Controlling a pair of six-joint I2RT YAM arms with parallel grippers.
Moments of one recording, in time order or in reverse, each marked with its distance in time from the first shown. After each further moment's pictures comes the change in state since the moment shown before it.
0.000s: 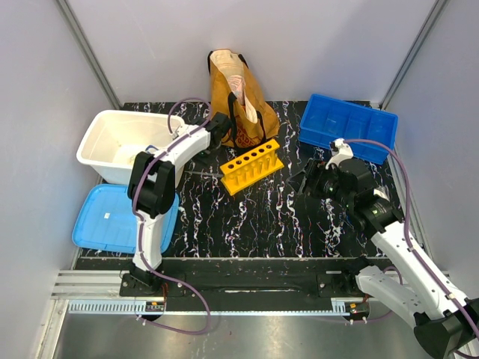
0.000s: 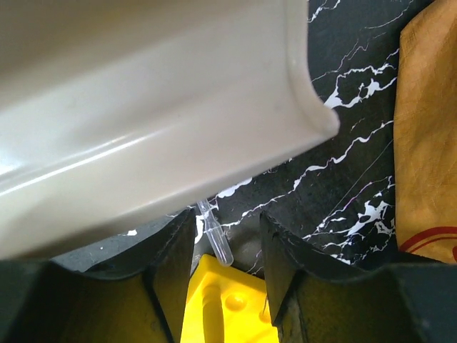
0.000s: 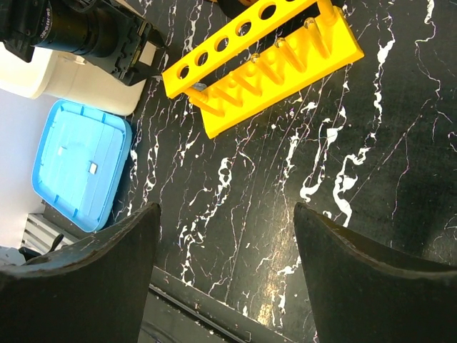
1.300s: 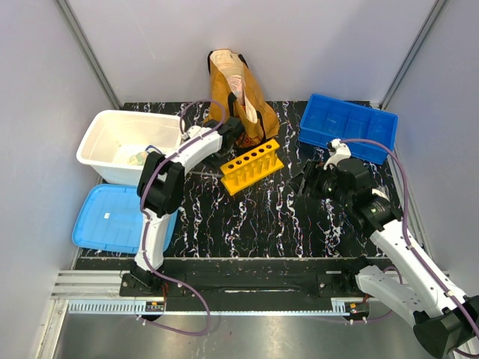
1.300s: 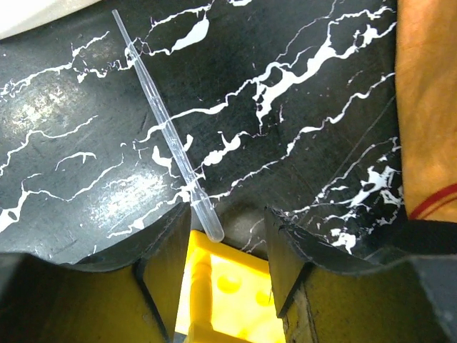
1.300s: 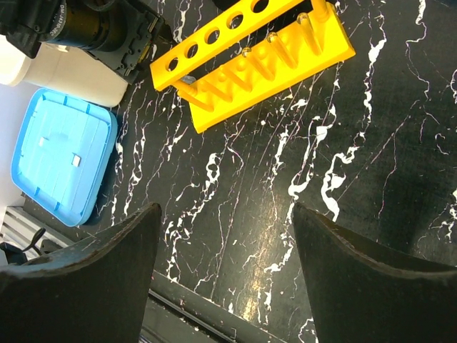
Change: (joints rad) left arm -0.080 0.056 0.064 -0.032 -0.063 -0.040; right arm 0.000 0.015 0.000 -0.006 0.002 -0.052
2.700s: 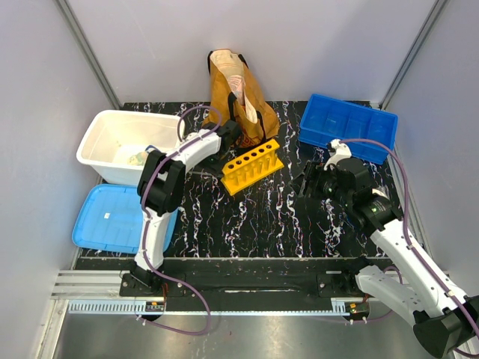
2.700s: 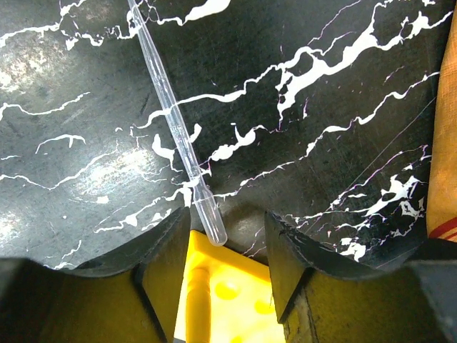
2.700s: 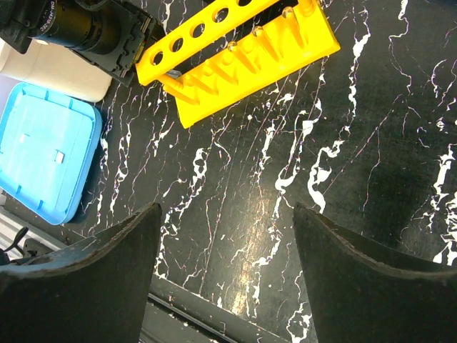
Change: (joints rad) left arm 0.021 0.028 -0.042 0.027 0.098 -0.077; right arm 0.000 0.003 0.015 -0.048 0.027 -0.031
